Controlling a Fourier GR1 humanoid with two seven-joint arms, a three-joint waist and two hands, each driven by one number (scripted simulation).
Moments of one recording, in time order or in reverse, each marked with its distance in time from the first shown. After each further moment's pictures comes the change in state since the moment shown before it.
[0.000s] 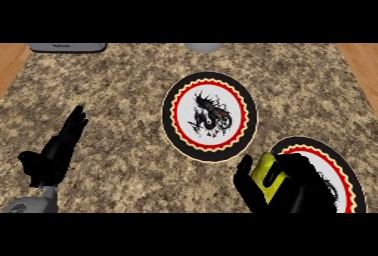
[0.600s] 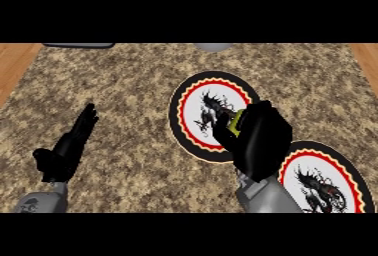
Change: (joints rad) left arm -0.032 -0.032 -0.028 0.021 -0.023 -0.007 -0.012; right arm -0.432 0.009 -0.127 0.369 -0.210 0.063 0.027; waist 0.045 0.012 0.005
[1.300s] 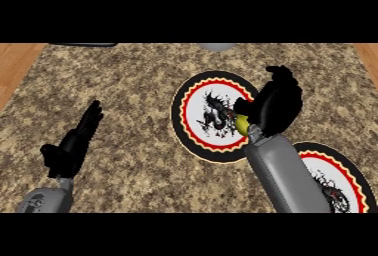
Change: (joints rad) left arm -0.028 -0.017 -0.011 0.009 -0.016 0.005 0.008; right arm -0.176 0.002 -0.259 0.266 -0.120 -0.187 -0.020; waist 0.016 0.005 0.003
